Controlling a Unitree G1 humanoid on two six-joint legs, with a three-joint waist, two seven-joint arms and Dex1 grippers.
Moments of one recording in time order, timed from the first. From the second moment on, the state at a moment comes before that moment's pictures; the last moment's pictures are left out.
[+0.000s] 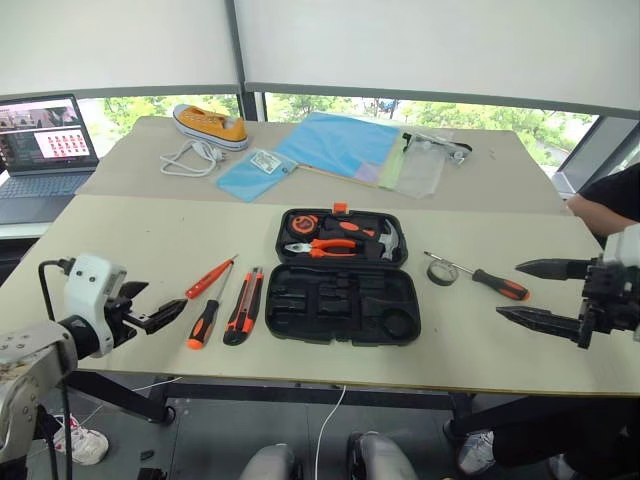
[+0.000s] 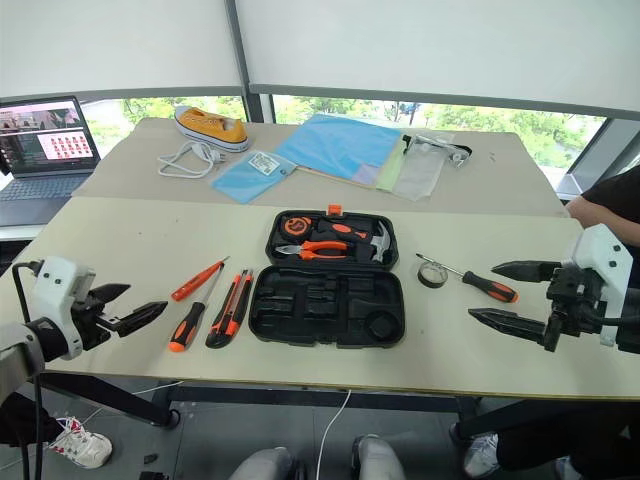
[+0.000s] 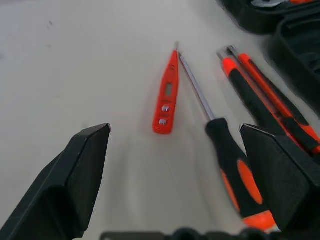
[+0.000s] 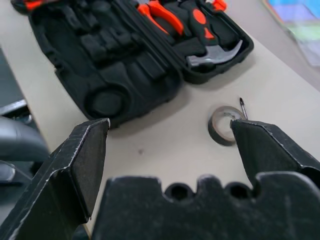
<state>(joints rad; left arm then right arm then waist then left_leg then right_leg) 0.04 0.80 0.48 -0.45 -0.58 0.96 -0.56 0.02 -1.09 -0.50 -0.37 0.66 0.58 1.15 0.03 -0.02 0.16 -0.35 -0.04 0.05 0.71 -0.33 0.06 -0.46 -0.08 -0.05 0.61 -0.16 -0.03</state>
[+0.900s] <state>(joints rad) -0.11 0.71 0.28 -0.49 -0.62 1.27 -0.41 -0.25 -1.01 -0.17 -0.64 0.80 0.65 1.05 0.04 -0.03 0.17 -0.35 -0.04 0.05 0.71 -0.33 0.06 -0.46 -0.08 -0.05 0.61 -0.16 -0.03</state>
